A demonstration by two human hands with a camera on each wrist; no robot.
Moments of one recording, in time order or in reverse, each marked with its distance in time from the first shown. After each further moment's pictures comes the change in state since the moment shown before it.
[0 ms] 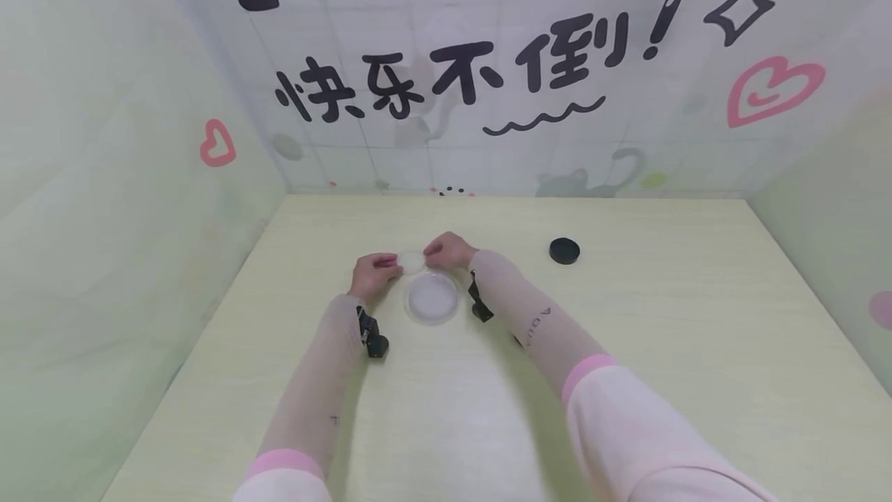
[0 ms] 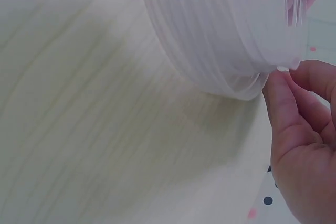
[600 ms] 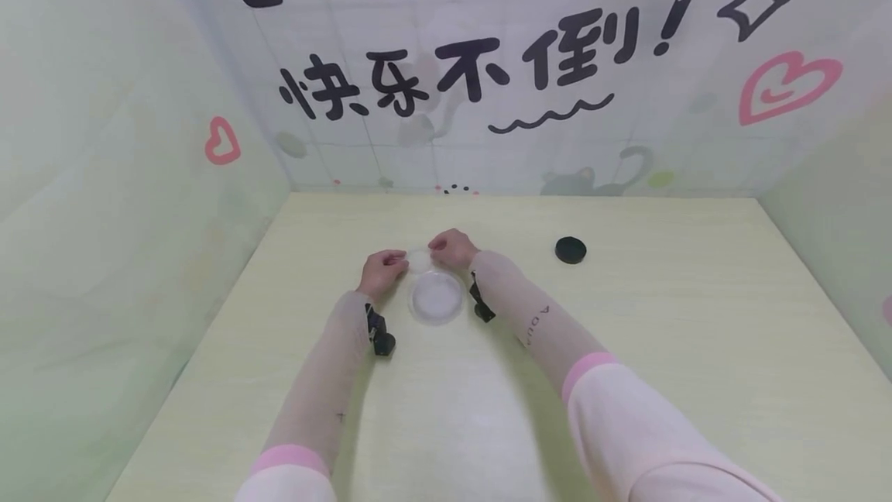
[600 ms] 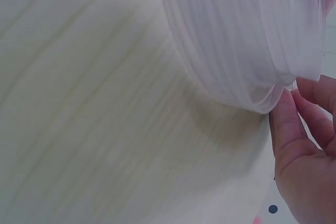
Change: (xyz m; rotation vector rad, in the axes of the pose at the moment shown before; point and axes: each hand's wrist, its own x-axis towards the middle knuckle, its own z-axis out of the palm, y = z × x) left_hand 0.004 0.004 0.005 0.064 -0.007 -0.004; right_hand -0.037 -0.047 0.000 -0.015 0.147 0.068
